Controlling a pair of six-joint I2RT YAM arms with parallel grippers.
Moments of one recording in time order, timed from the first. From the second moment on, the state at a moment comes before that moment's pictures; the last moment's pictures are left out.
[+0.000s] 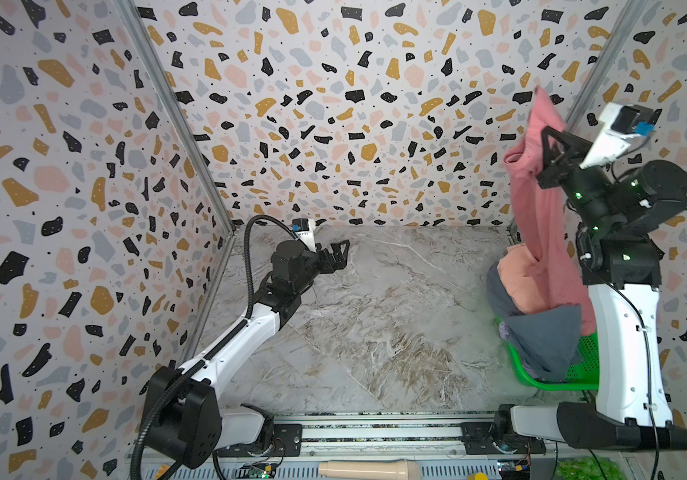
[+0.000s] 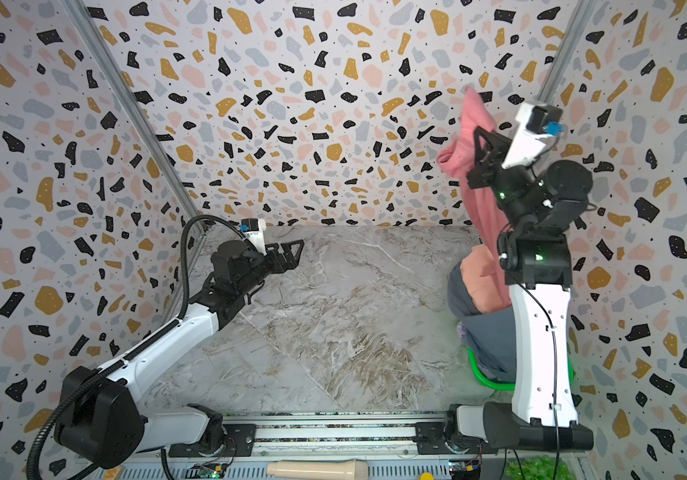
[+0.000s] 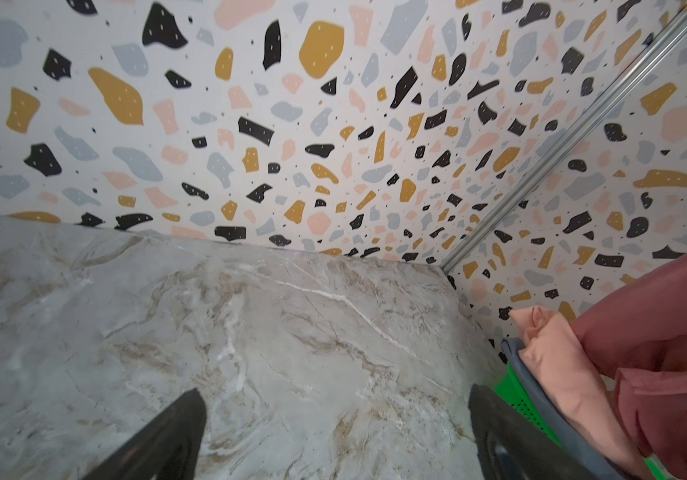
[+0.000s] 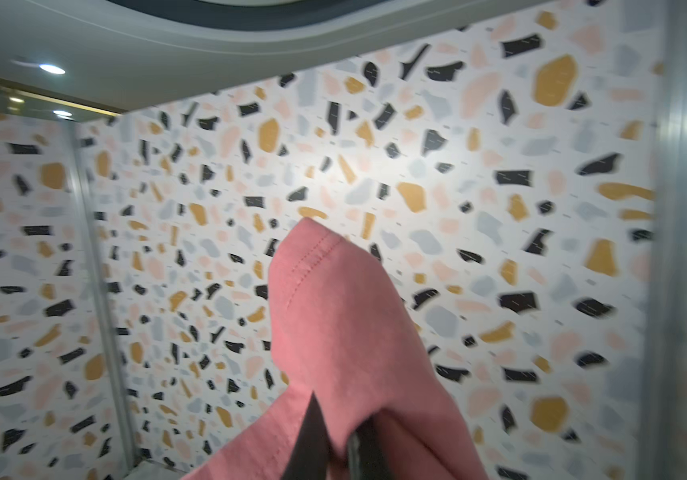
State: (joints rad) left arm -0.36 1.29 0.99 0.16 0.14 -0.45; right arm 0.05 1.39 1.96 -0.16 -0.38 0.19
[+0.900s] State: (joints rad) left arm -0.32 1.37 1.06 0.00 -0.05 -0.37; right arm 0.22 1.53 1.25 -0.13 -0.13 0.20
